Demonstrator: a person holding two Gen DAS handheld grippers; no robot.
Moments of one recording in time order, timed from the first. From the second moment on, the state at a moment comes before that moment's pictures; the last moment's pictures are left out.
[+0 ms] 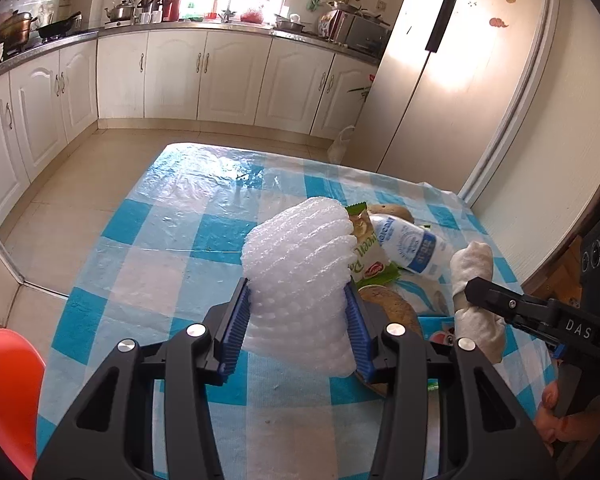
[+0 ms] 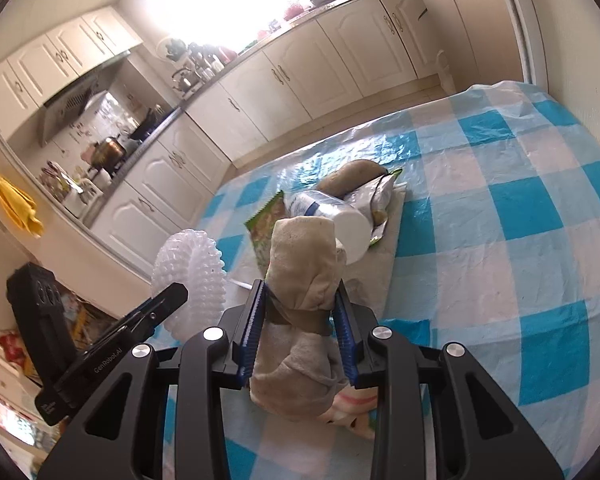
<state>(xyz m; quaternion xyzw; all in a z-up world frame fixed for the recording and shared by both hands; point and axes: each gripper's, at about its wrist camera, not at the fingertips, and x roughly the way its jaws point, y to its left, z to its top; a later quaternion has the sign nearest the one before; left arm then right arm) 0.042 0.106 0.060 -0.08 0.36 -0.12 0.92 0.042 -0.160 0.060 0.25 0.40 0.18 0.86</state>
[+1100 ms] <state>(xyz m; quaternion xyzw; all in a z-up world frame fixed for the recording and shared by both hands) -0.087 0.317 0.068 -0.16 0.33 0.08 0.93 0.001 0.086 0.113 0.10 0.43 0.39 0.81</state>
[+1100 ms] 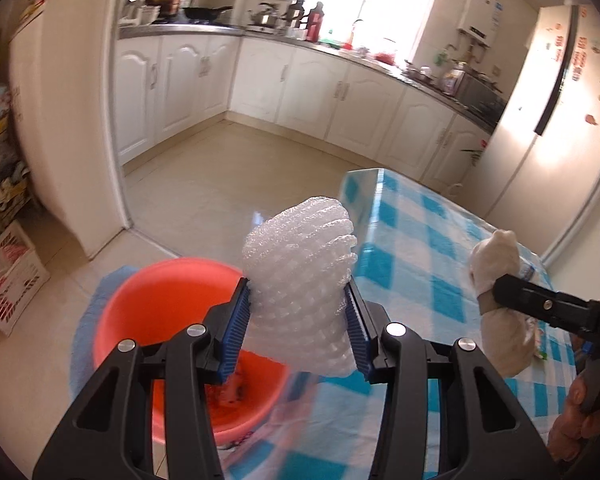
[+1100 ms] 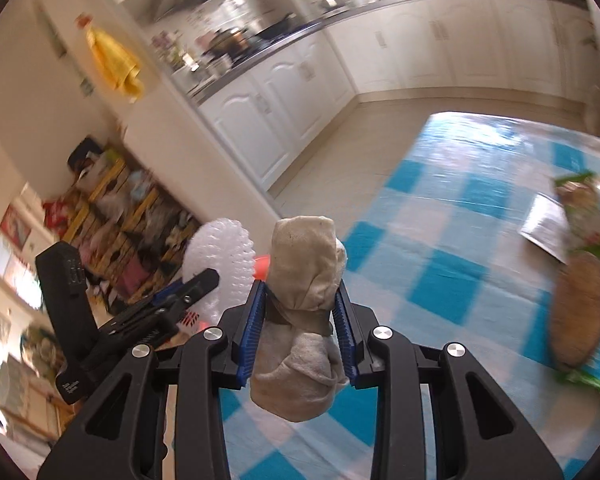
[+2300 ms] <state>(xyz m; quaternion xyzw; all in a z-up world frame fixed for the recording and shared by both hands) -0.143 0.365 0.040 -0.19 0.33 0.15 0.91 -0.028 0.086 0.112 0.09 0.40 0.35 0.85</state>
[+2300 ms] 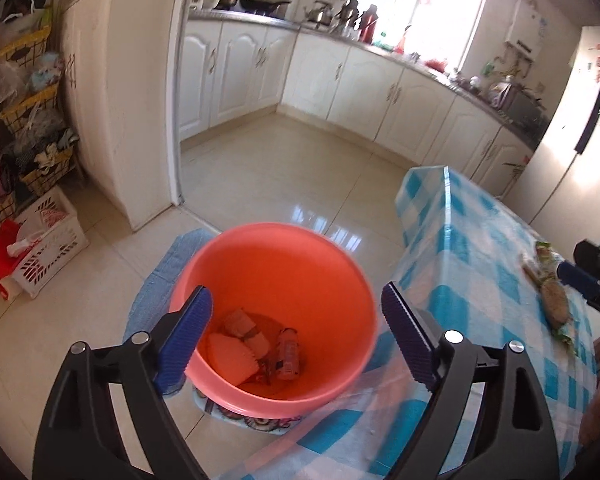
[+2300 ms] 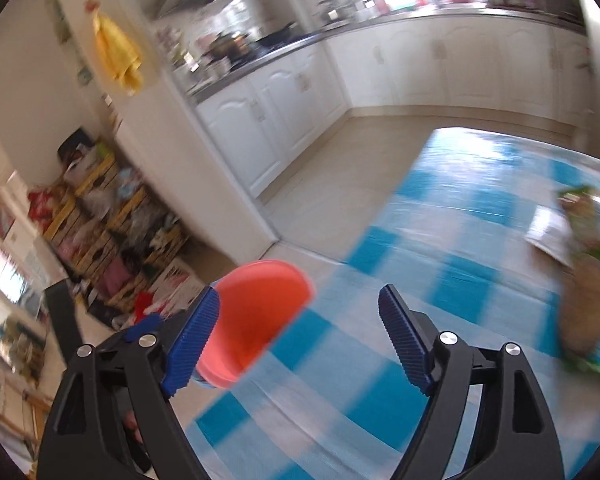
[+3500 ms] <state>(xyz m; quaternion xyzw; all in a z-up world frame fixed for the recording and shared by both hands) -0.057 0.098 0.083 -0.06 0.38 -0.16 0.91 -0.087 -0.189 0.051 0.25 0.37 0.13 0.88</state>
